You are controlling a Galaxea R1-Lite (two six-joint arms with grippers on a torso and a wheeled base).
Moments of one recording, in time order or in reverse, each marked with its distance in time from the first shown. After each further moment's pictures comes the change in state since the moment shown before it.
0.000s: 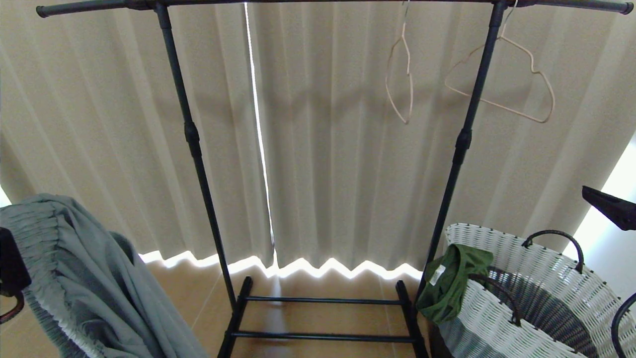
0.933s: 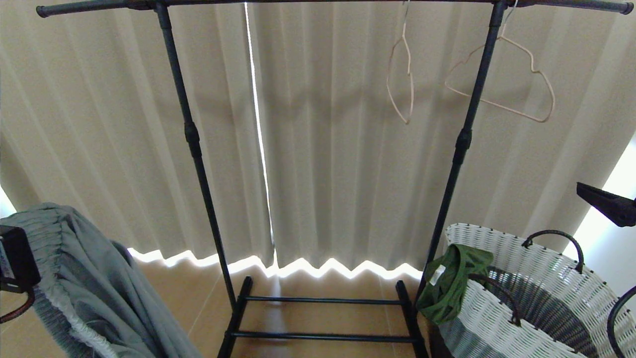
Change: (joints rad) left arm 0.058 0.026 -0.002 0.041 0.021 -0.065; right arm 0.014 0.006 -0.013 0.006 0.028 0.042
